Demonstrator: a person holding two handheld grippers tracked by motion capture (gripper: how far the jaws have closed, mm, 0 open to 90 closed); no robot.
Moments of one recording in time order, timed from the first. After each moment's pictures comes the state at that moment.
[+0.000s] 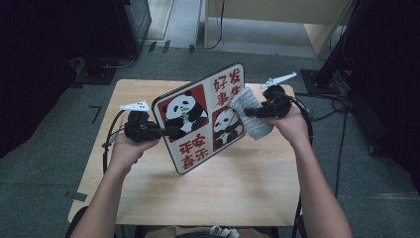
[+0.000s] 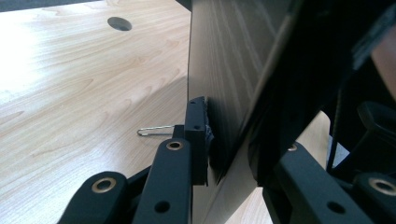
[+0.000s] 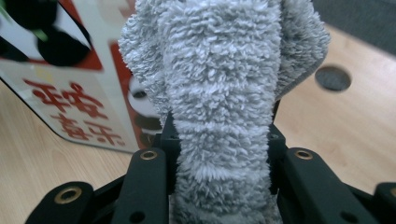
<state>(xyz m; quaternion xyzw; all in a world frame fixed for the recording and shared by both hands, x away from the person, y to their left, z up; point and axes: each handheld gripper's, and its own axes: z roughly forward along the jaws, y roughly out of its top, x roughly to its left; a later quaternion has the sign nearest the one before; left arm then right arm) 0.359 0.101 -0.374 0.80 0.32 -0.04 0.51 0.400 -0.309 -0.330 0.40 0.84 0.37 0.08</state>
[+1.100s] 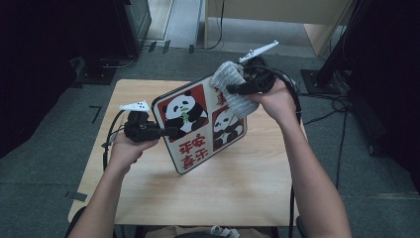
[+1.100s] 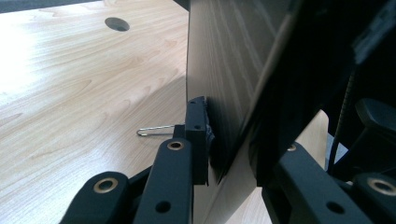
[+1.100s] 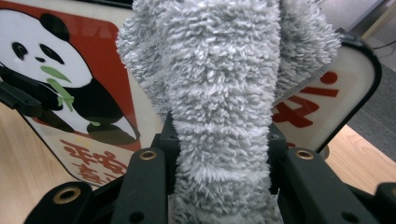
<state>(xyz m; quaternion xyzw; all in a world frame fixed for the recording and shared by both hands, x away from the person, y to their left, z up) 0.360 0.102 -0.374 0.80 0.31 -0.04 0.51 0.416 -0.251 -0.259 0.36 0.85 0.36 0.13</state>
